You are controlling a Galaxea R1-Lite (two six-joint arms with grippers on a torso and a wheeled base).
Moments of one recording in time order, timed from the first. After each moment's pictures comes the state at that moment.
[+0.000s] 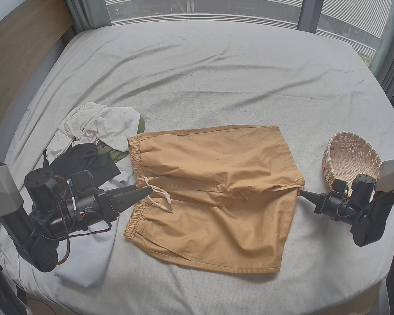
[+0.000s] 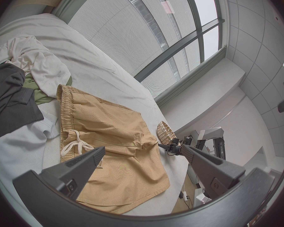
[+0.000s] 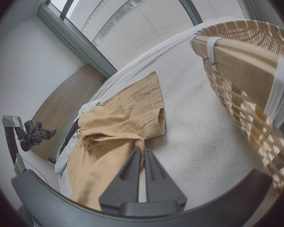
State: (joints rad) left arm -0.21 1.96 -0.35 -1.55 -0.70 -0.52; right arm -0.05 2.29 -0.50 -1.52 0.64 0.30
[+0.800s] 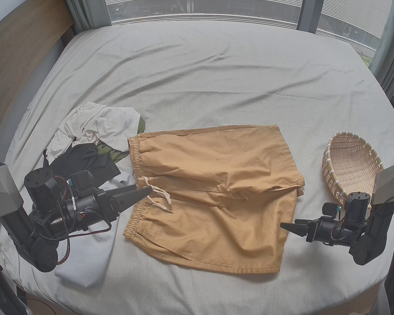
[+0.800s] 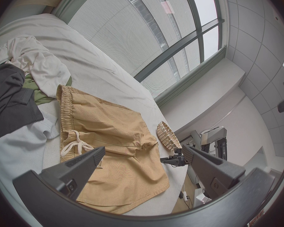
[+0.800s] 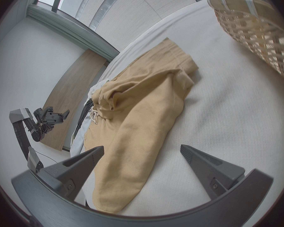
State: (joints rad) left arm -0.21 1.96 -0.35 -1.55 -0.70 -0.52; right arm 0.08 2.27 -0.26 -1.52 0.64 0.29
